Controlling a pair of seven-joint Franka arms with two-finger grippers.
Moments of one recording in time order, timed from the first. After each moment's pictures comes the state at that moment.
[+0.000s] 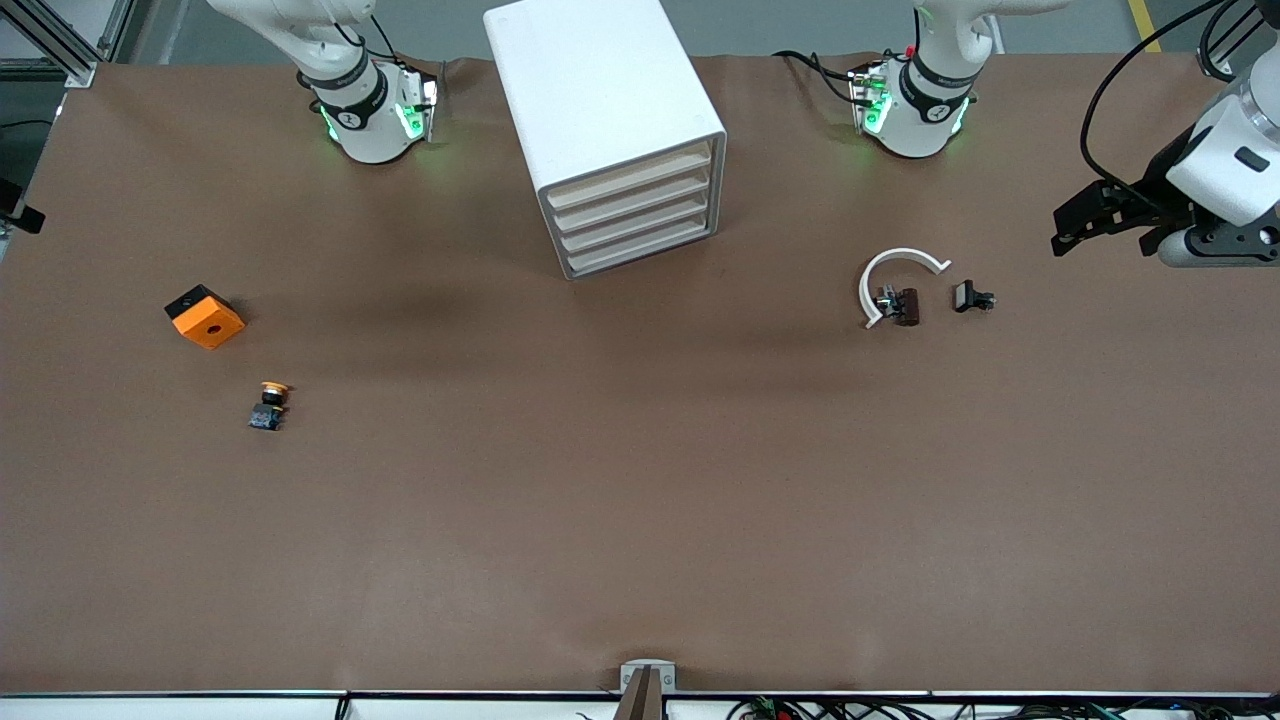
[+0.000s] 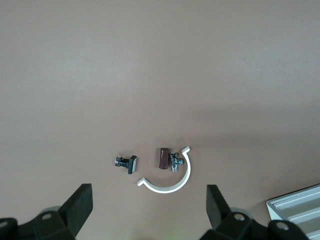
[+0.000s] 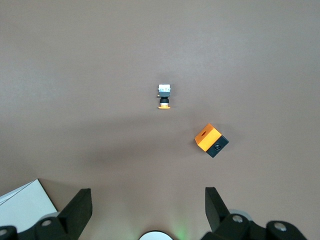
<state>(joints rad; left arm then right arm) -0.02 -0.09 -0.06 -1.70 -0.02 1.60 -0.08 -0.09 0.00 -0.11 -1.43 0.03 1.37 -0.08</state>
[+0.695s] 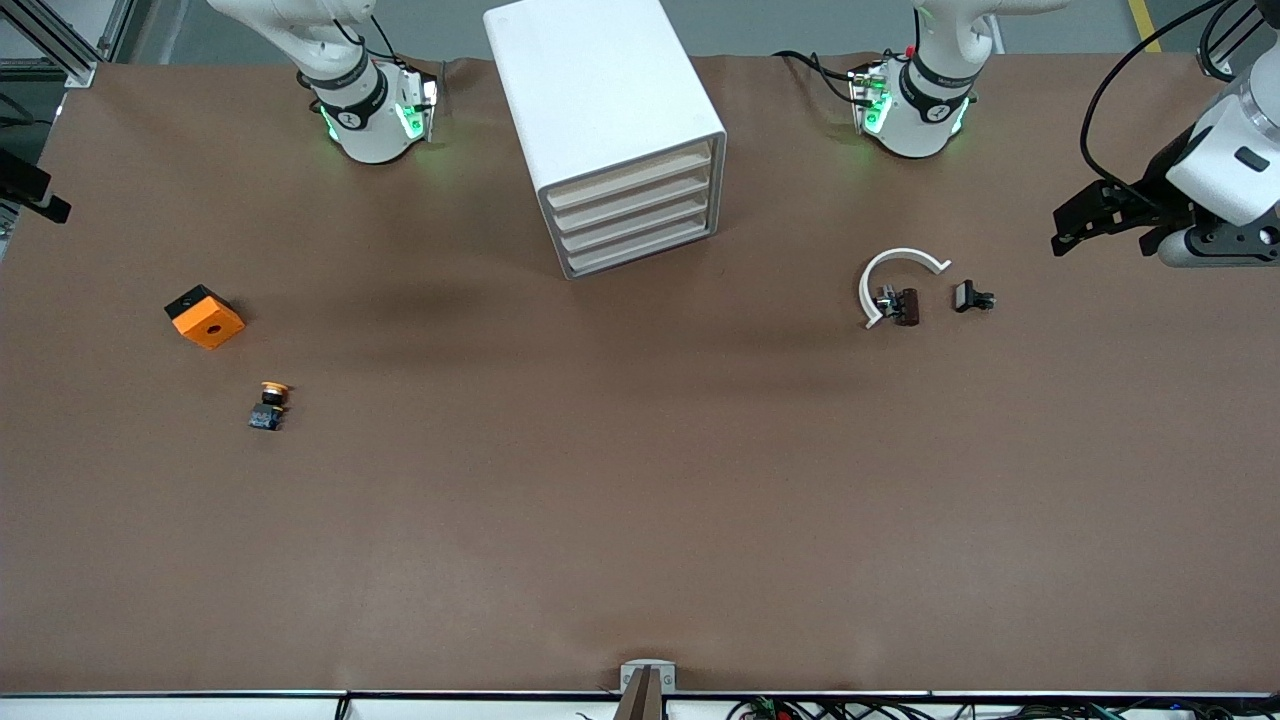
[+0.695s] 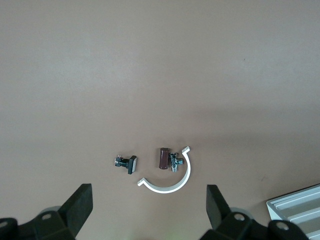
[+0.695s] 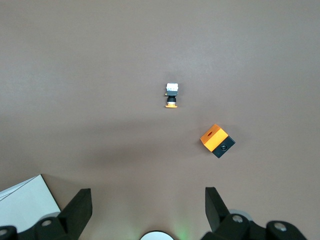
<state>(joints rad) -0.02 -0.09 -0.06 -1.70 -0.02 1.60 -0.08 -0.10 -0.06 -0.06 -1.50 0.03 1.40 -0.07</state>
